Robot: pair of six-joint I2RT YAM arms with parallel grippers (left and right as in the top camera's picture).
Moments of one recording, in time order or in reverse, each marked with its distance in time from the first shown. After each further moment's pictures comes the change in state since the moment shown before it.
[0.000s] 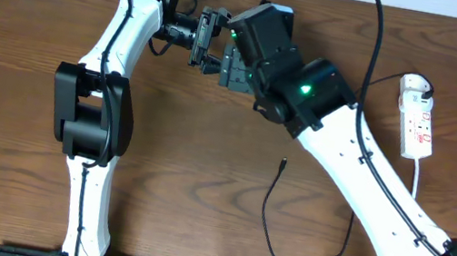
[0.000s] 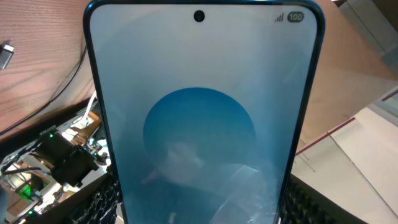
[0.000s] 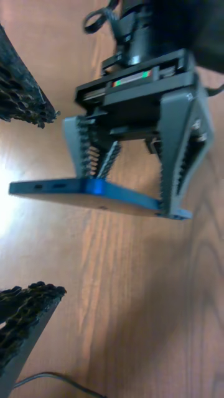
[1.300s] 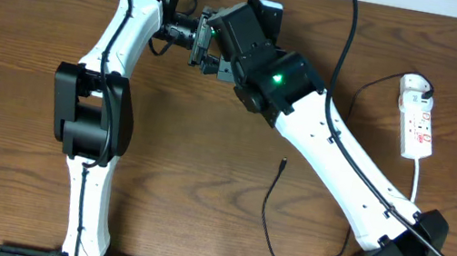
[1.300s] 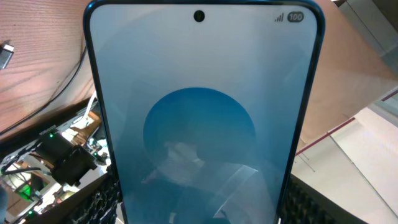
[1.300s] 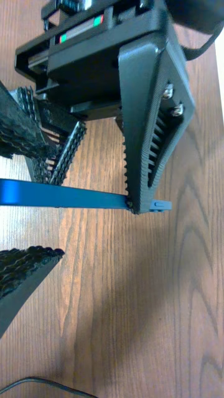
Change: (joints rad) left arm 0.000 0.000 0.000 0.000 0.000 0.000; right arm 0.010 0.108 0.008 0.082 0.112 0.026
